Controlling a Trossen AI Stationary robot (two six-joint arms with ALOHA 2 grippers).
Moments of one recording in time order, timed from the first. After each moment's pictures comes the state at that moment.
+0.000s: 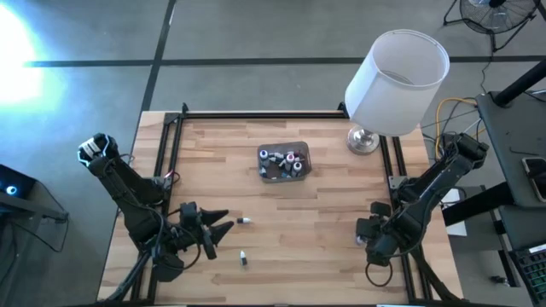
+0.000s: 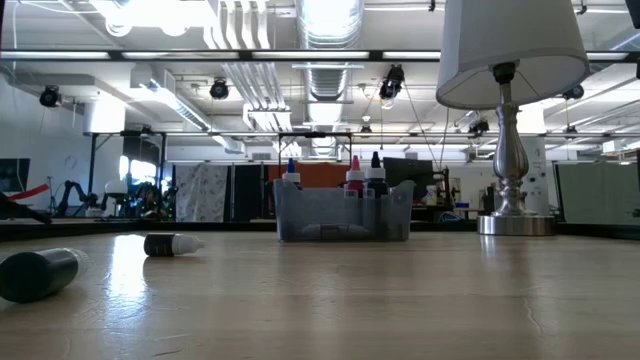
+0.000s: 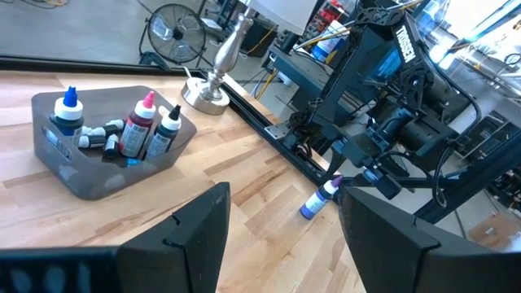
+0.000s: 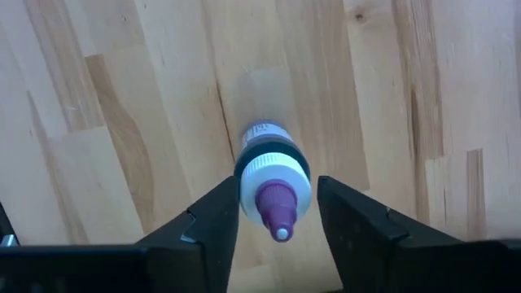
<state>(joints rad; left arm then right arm) -0.89 1.30 1.01 -0.39 -1.29 -1.32 0.83 1.35 0.94 -1.07 0.10 1.07</state>
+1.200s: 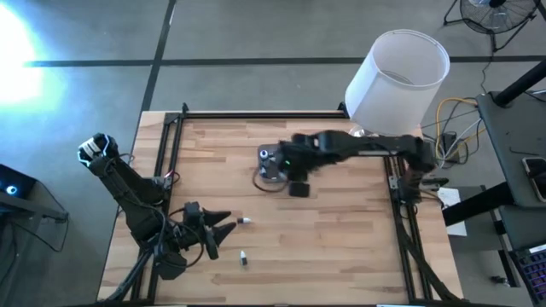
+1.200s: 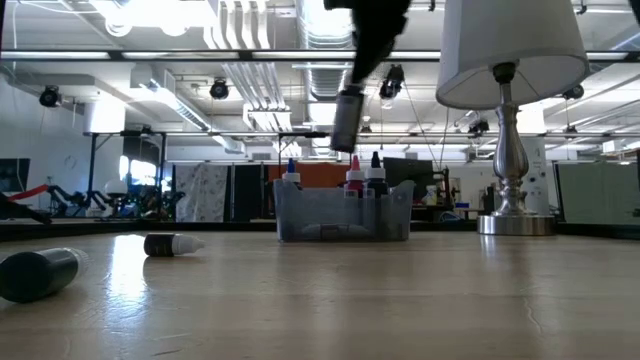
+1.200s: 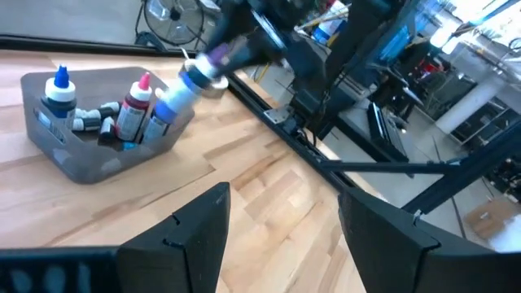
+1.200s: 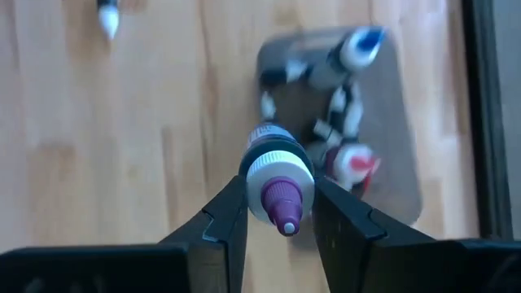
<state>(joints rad) -0.87 1.30 1.01 -0.39 -1.22 -1.32 0.00 1.84 1.84 -1.18 0.17 0.05</state>
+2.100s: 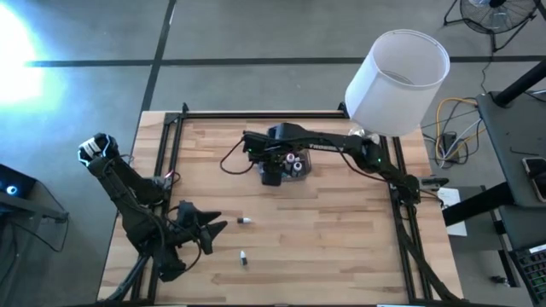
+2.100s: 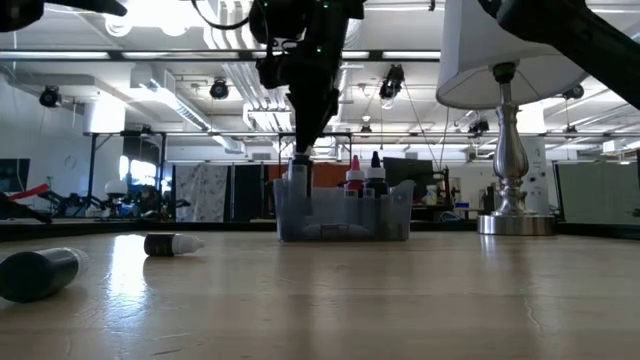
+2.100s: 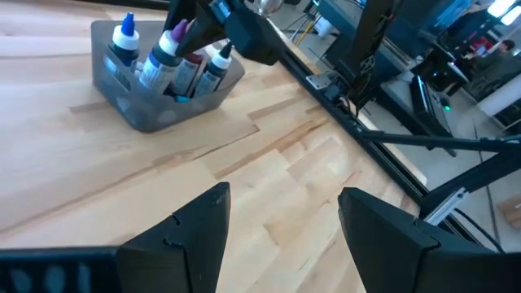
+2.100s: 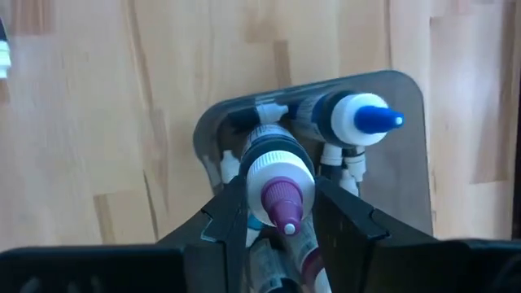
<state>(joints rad) -0.93 1.30 1.01 -0.79 -1.14 -1.74 -0.14 2.34 2.35 -1.33 0.10 -0.04</state>
